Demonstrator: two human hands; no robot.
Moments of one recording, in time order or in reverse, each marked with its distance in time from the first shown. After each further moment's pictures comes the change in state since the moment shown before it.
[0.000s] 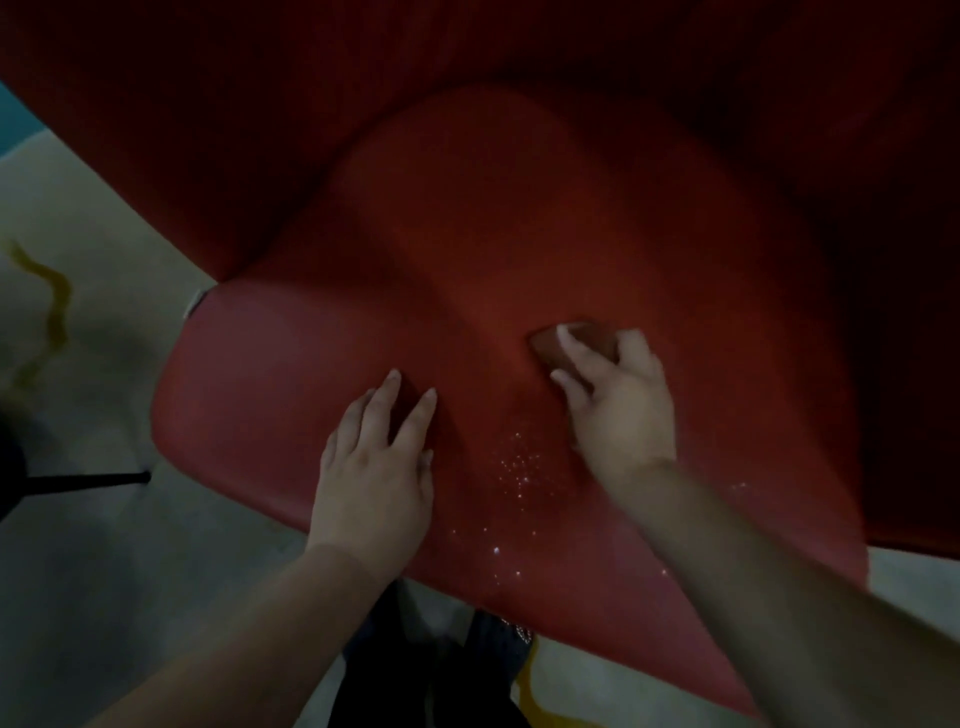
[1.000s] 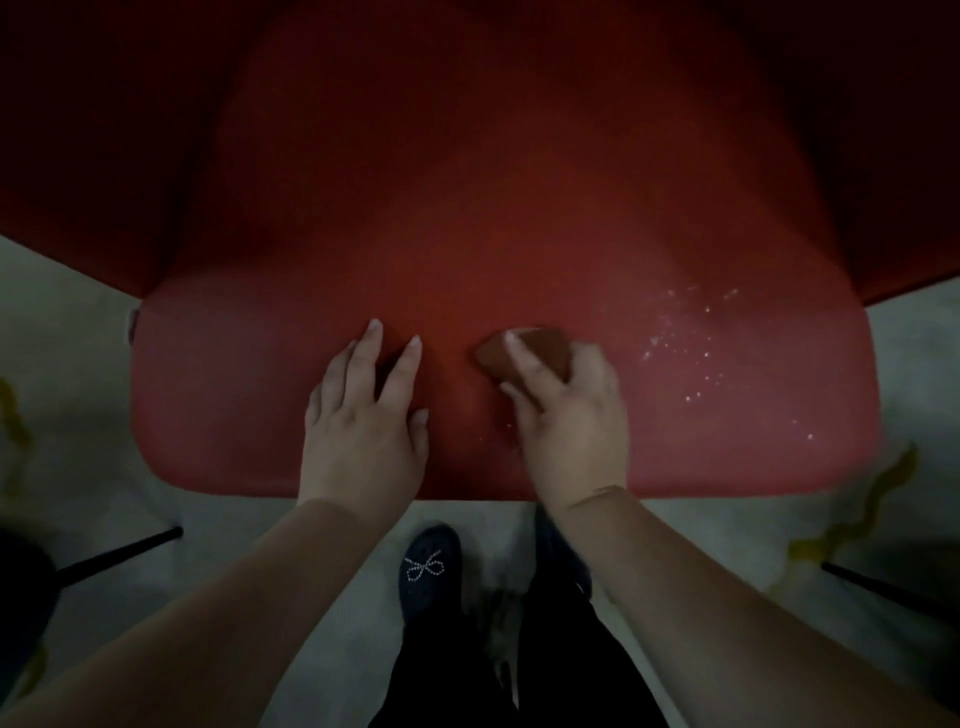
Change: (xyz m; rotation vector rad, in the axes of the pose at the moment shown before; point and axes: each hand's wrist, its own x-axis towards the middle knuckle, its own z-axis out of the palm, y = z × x) left_hand -0.001 -0.039 -0.004 0.143 -0.041 0.329; right_hand -0.126 -0.060 0.048 0.026 0.221 0.232
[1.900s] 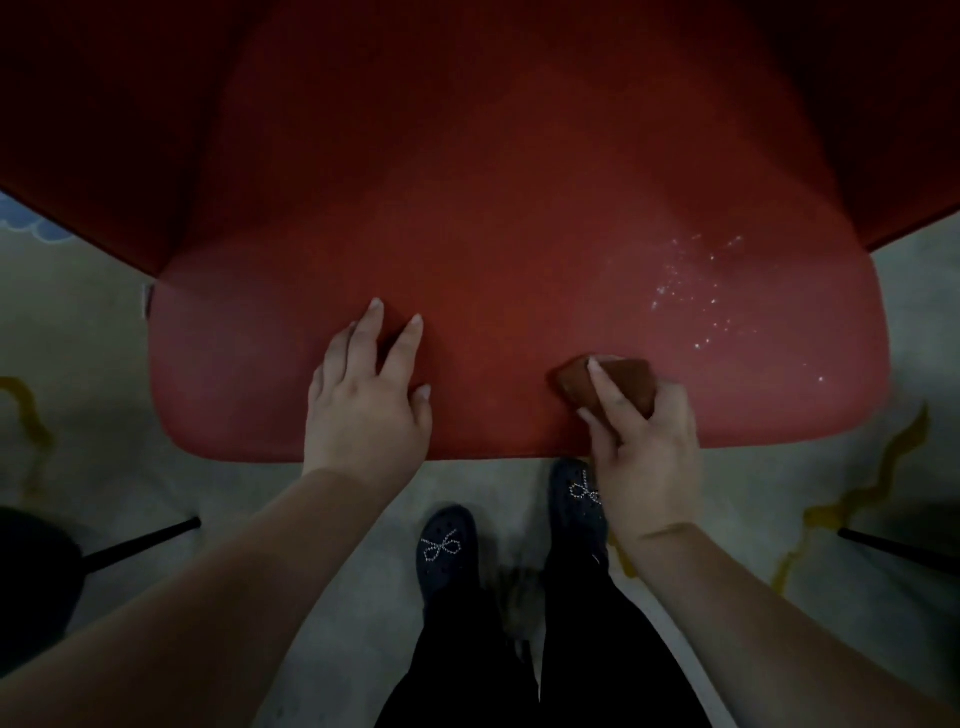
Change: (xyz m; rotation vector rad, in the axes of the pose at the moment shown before) left_hand -0.014 -0.013 0.001 0.007 -0.008 0.033; right_hand -0.072 0.043 -0.005 0.008 0.125 0.095
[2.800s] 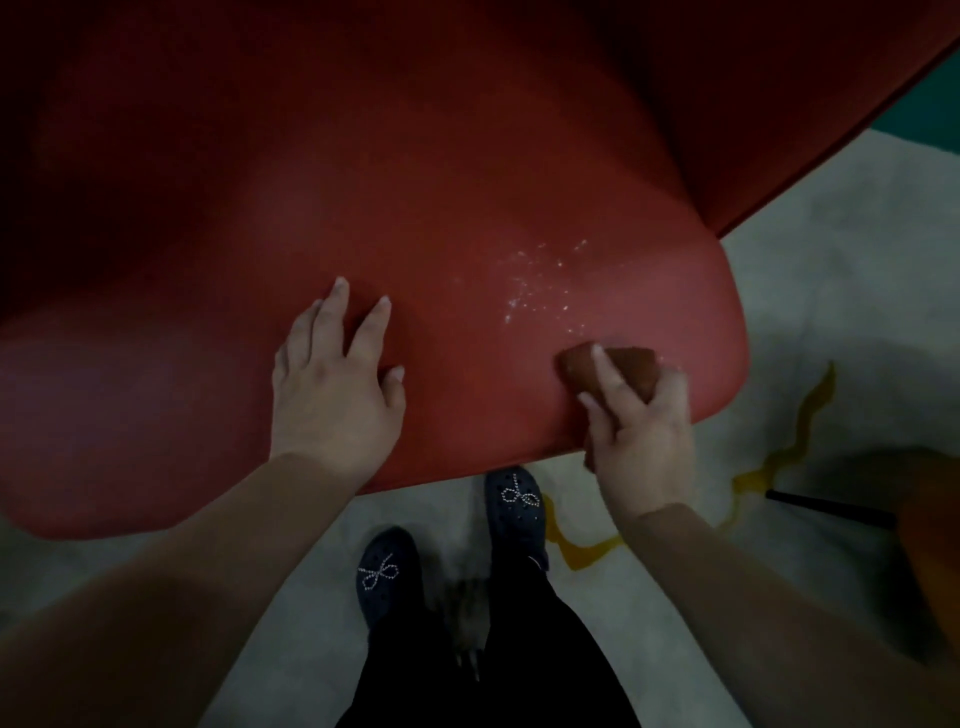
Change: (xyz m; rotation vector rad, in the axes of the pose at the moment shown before) left_hand 0.042 0.099 0.004 0.000 -0.019 0.102; right_hand 0.023 0.091 -0.055 0.026 0.085 0.142
